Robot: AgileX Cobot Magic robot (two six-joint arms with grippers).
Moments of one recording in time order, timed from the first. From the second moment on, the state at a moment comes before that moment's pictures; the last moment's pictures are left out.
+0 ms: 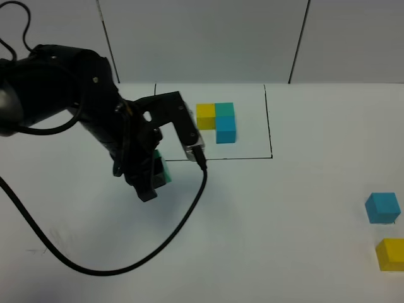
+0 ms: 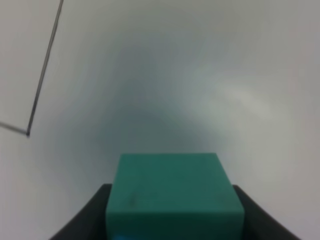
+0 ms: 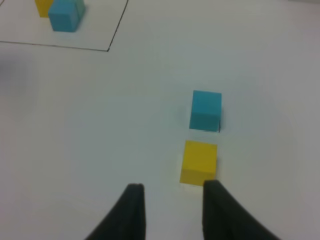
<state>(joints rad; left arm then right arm) -0.50 1.83 -1.38 -0.14 0.85 0.84 0.01 -0.01 -0.51 0.11 1.08 -0.12</state>
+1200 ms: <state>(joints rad) -0.70 2.22 -1.70 -0.07 0.93 0.95 0.01 -0.01 -0.51 0.11 1.08 -0.12</state>
